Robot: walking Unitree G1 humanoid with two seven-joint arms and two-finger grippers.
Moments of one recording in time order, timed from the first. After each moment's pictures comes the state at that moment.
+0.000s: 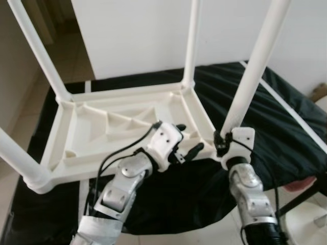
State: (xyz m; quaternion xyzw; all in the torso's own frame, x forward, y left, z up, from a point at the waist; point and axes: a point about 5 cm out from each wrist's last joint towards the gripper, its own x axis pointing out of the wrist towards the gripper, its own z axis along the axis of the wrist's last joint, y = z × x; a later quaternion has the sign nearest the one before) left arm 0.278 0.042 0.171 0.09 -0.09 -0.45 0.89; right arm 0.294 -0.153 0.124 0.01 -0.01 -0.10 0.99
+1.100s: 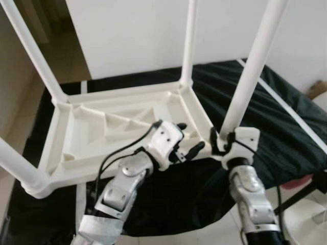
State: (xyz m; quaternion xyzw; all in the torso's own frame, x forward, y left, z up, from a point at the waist) left arm 0.279 0.045 0.170 0.09 -0.09 -0.44 0.89; right arm 0.279 -0.168 0.139 0.02 -0.07 -0.02 1.00
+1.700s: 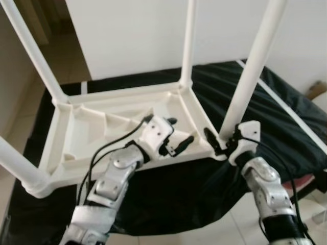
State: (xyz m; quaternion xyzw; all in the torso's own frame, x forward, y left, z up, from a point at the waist) left arm 0.300 0.059 0.179 0.12 -0.10 -0.44 0.89; right arm 0.311 -0.176 0.135 -0.01 -0.04 0.19 0.98
